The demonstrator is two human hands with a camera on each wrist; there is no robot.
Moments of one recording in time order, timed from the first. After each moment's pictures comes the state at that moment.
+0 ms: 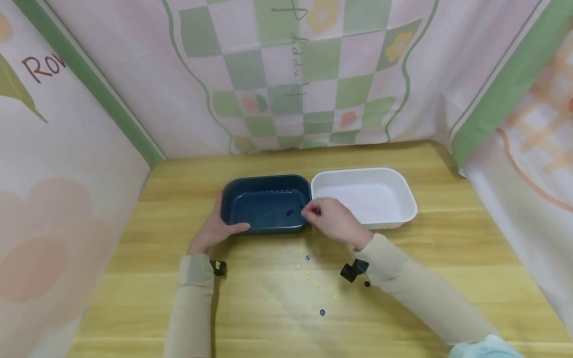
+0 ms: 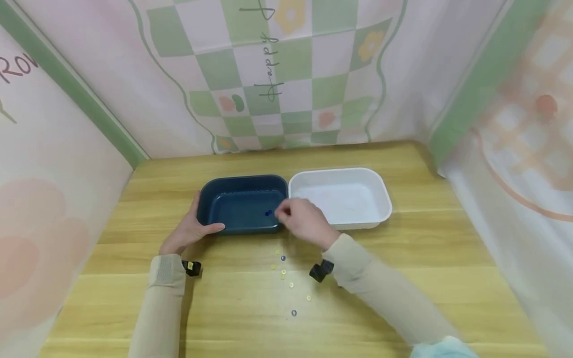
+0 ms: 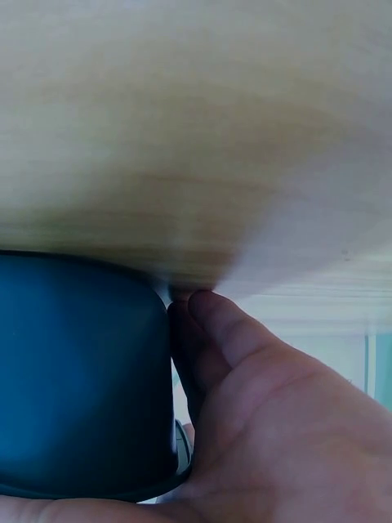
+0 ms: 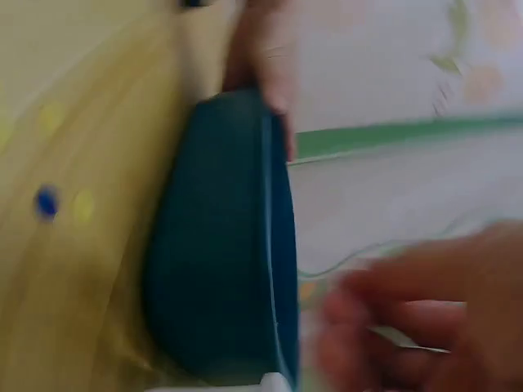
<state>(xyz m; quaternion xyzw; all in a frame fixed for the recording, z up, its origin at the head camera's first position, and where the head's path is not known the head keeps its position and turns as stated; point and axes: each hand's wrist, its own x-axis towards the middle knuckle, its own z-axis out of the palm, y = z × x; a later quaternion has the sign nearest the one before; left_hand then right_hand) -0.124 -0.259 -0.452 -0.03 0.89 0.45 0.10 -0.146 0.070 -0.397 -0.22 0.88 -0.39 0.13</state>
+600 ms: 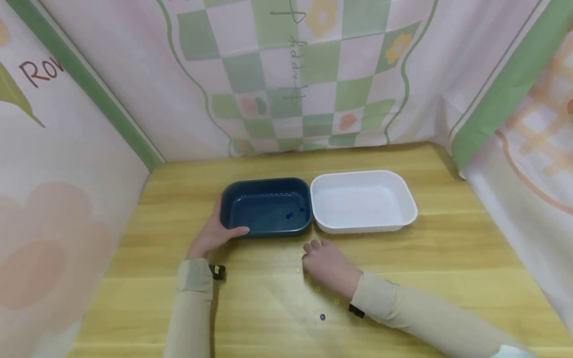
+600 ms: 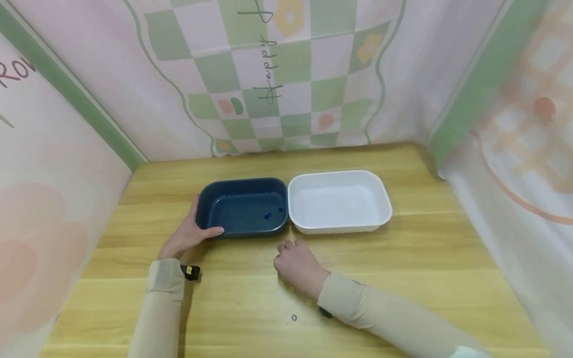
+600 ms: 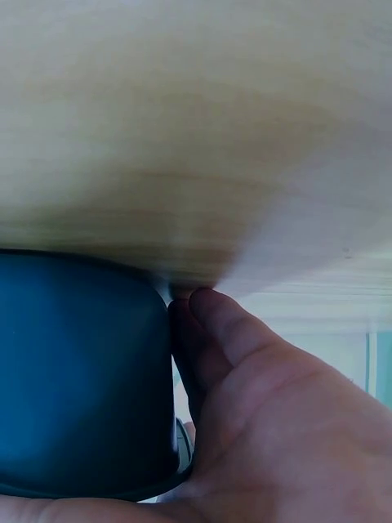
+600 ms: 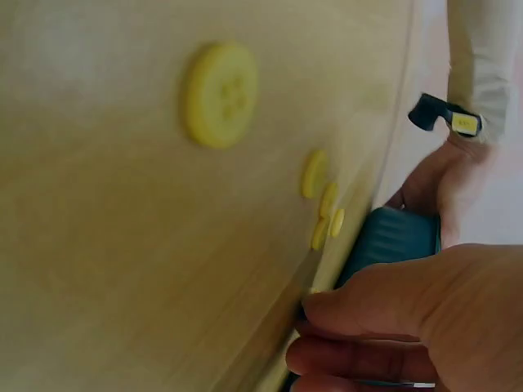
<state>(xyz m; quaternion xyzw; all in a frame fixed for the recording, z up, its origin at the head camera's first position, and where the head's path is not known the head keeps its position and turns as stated) -0.124 -0.259 -0.454 -0.03 0.89 0.45 0.10 -0.085 0.062 -0.457 -0.45 0.89 0.05 -0.07</state>
